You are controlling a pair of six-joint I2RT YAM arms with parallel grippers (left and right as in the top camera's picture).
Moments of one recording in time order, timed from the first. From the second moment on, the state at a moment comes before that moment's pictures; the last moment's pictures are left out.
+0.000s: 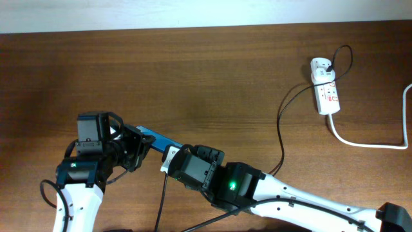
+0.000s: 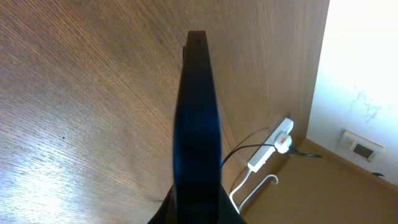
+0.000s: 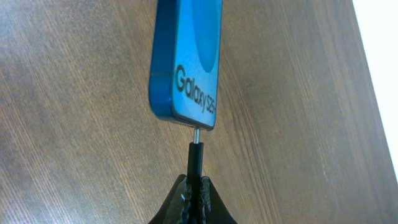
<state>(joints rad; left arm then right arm) 0.02 1.07 0.85 -0.76 0.48 -1.17 1.13 1.47 1.19 -0.74 0.37 -0.24</state>
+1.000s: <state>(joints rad) 0.02 1.07 0.85 -0.77 0.45 -1.17 1.13 1.53 1.20 -0.69 0.31 -0.24</state>
